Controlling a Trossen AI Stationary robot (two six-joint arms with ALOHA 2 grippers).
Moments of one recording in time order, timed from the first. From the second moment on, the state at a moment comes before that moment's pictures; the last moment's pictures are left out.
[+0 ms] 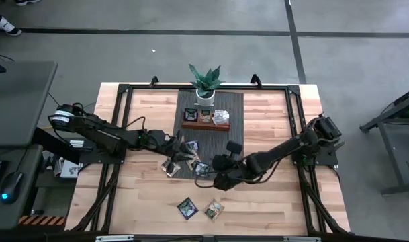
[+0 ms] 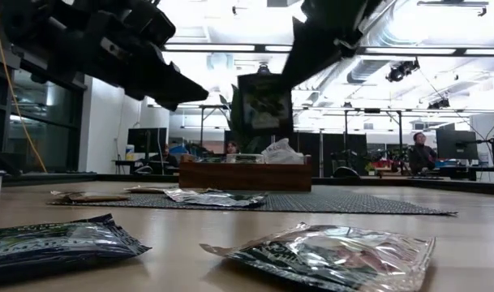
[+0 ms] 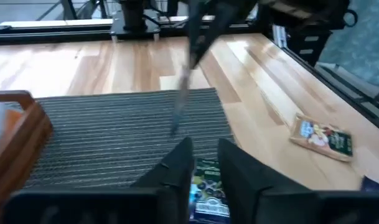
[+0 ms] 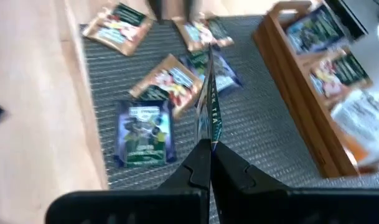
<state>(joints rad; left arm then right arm) -0.10 1.38 0.44 0.64 0.10 0.01 0.42 1.79 1.32 -0.59 0.64 0.56</state>
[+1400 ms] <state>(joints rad) -0.07 1.38 0.45 0.82 0.09 -0.09 0.33 1.79 1.36 -0.38 0.59 0.30</state>
